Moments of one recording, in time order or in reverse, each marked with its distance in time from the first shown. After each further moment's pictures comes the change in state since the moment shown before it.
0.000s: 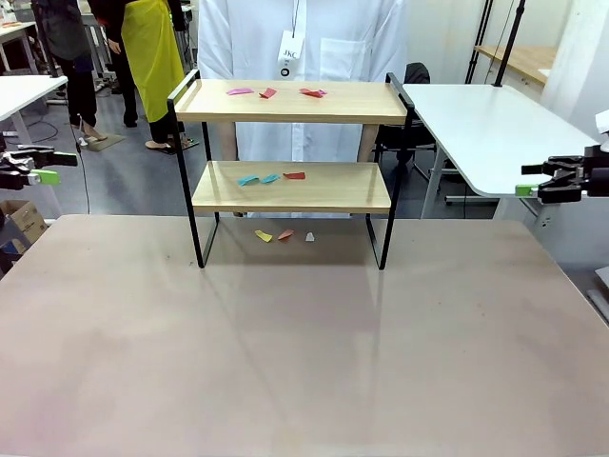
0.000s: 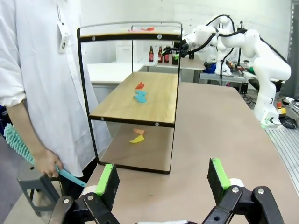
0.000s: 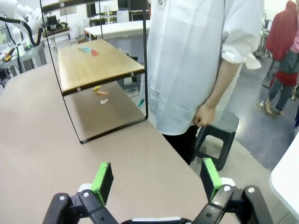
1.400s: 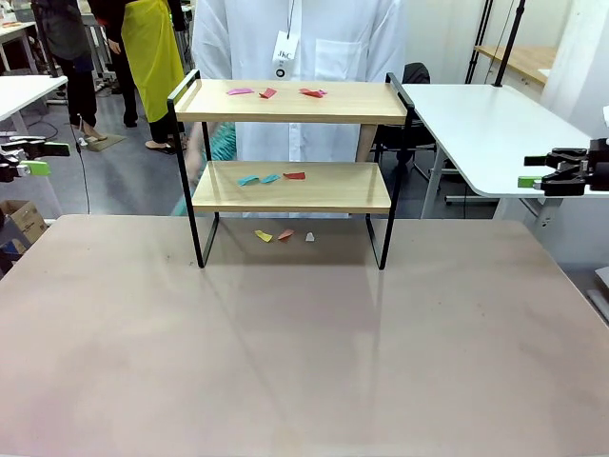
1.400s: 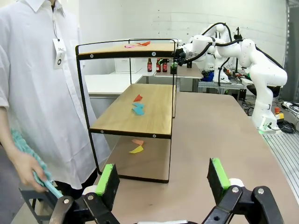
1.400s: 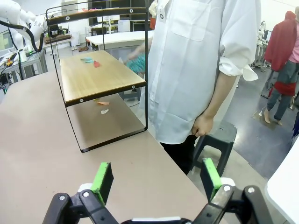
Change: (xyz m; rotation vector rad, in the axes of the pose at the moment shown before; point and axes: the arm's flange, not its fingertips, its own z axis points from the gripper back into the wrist) left arm 0.011 -0.005 0.006 -0.007 -0.043 -0.023; right arm 0.006 0.000 0.003 -0.001 -0.045 0.015
